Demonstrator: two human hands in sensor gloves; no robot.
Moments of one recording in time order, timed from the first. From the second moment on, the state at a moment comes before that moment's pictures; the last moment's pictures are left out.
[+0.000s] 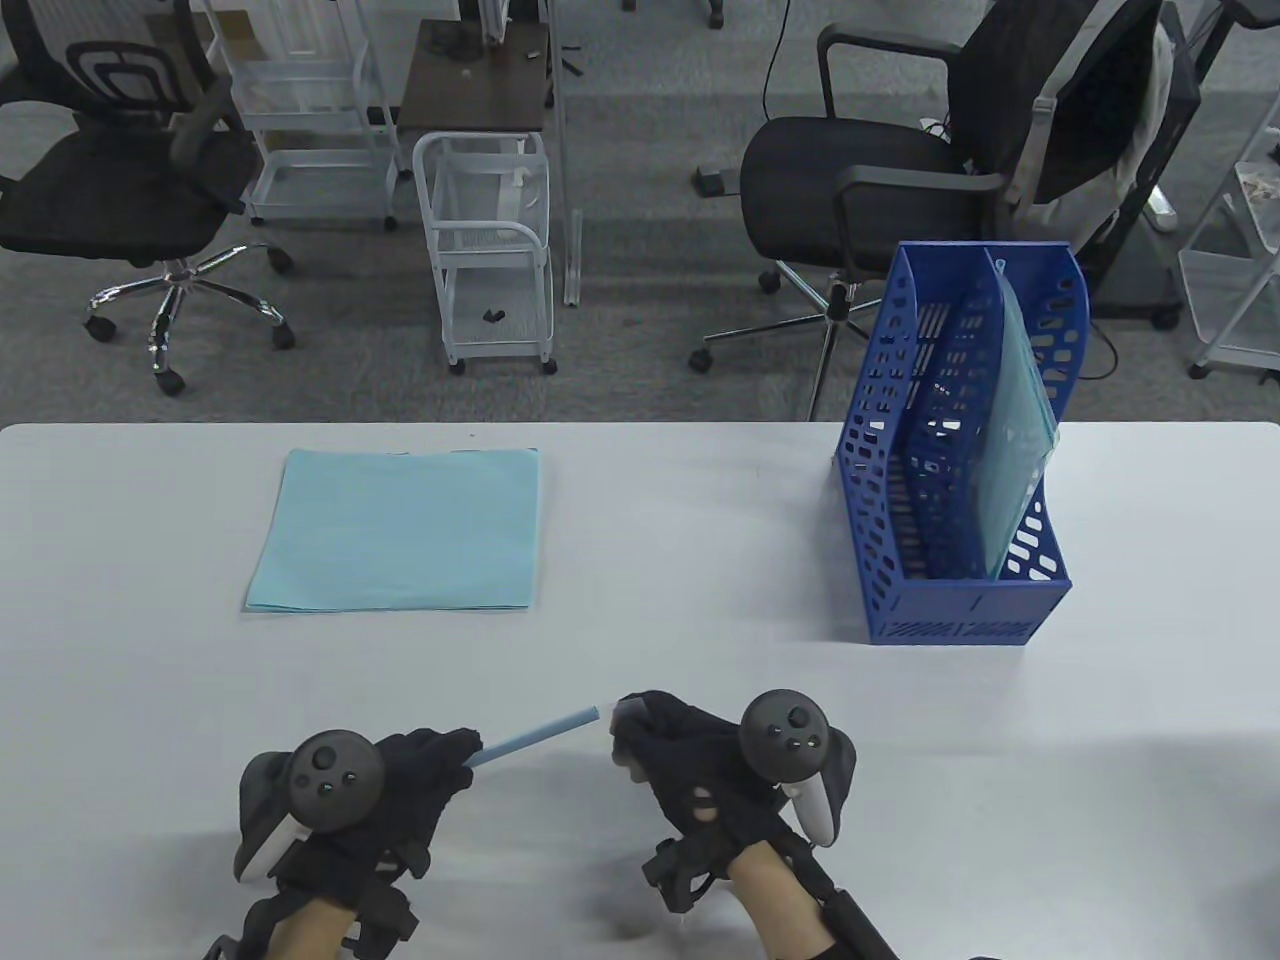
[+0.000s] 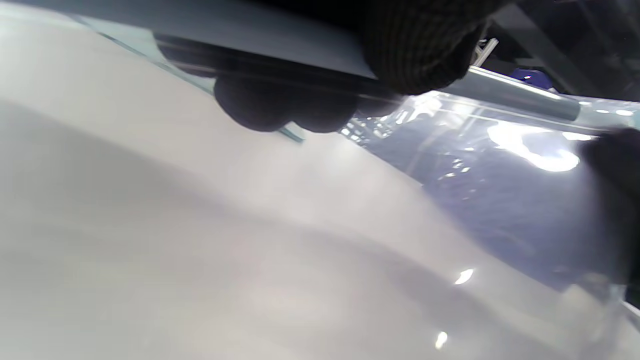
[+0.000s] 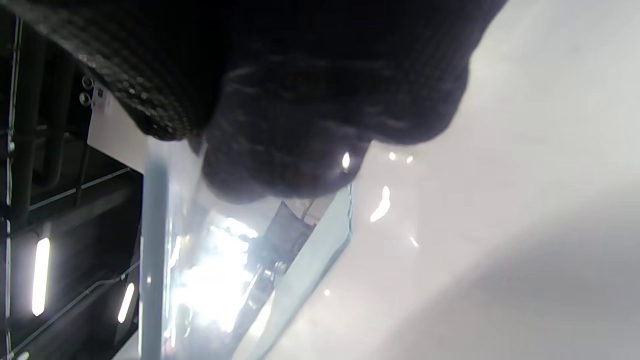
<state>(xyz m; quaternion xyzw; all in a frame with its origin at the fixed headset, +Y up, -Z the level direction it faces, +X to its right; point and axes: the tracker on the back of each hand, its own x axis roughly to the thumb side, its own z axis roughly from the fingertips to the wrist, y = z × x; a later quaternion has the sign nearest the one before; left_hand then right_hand) -0.269 -0.727 -0.256 -0.06 -0.10 0.27 0.96 0.088 -0.742 -0.293 0.06 0.02 0.84 0.54</state>
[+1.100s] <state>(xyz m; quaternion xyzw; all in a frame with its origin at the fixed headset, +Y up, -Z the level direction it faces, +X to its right) -0.356 -0.763 -0.282 -0.19 0.23 0.19 0.94 0.177 -0.754 -0.314 -0.04 0.02 0.79 0.61</state>
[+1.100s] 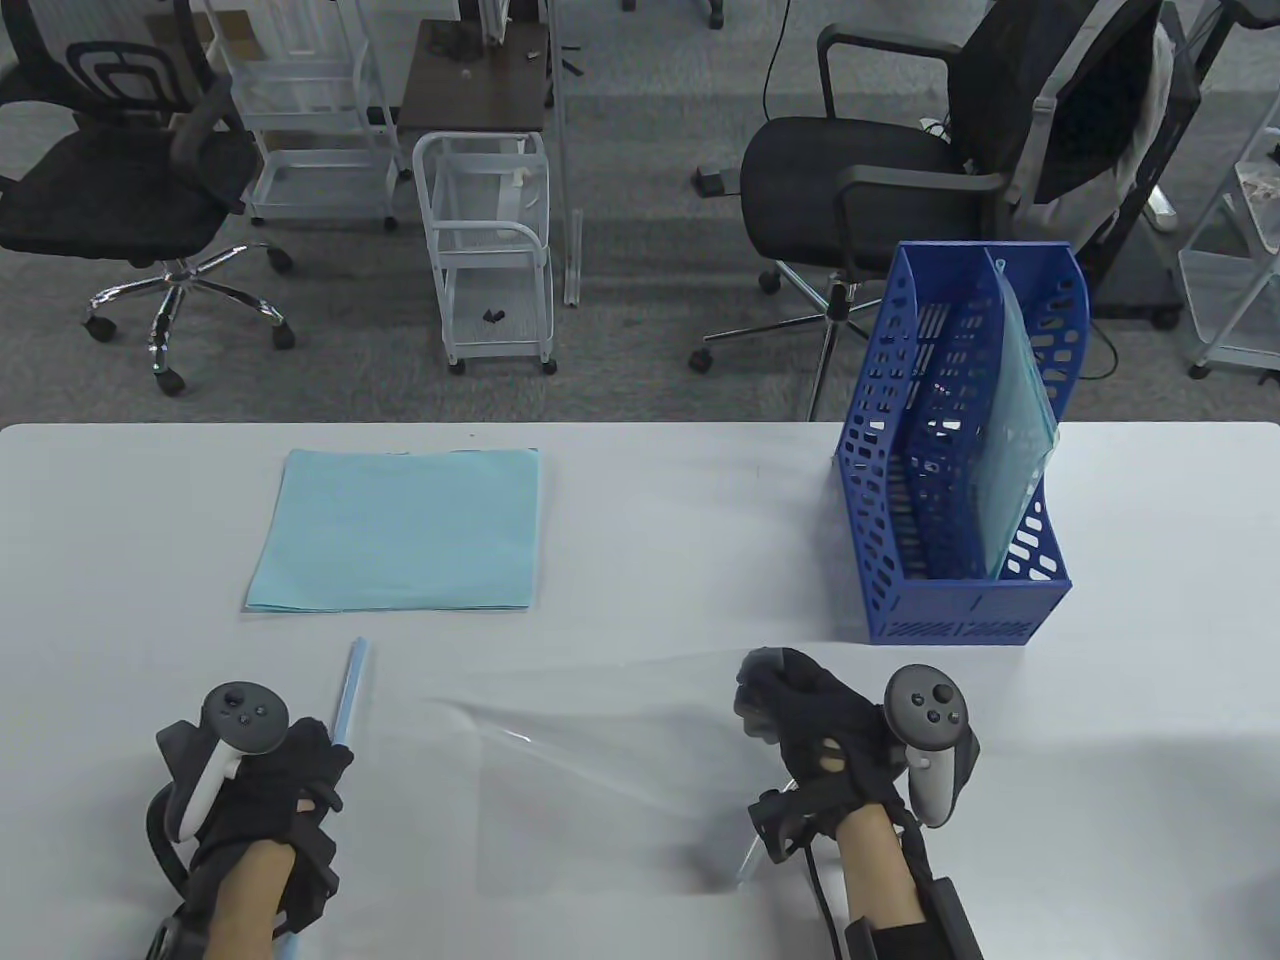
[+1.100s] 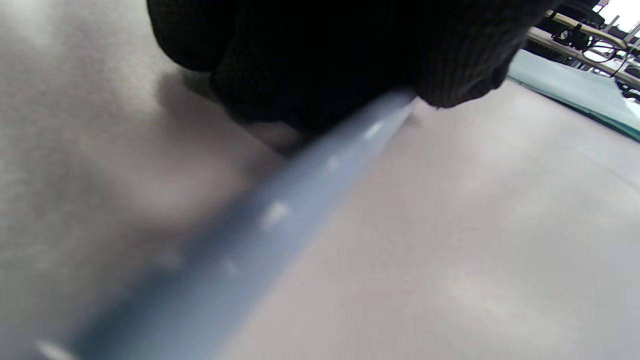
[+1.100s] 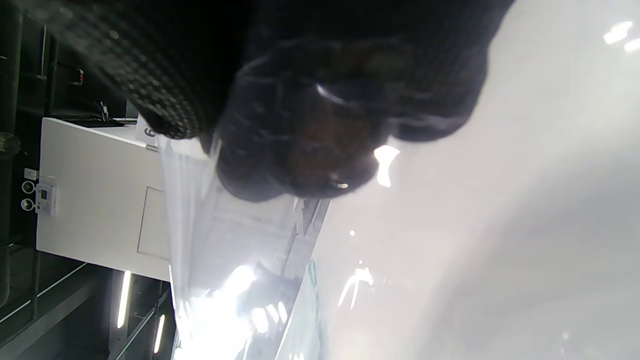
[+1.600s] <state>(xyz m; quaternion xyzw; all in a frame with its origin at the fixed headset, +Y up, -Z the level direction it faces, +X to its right) -0.355 -0.765 -0.282 -0.18 0.25 0.18 0.94 0.173 -0.754 -0.314 -0.03 0.03 0.80 0.60</state>
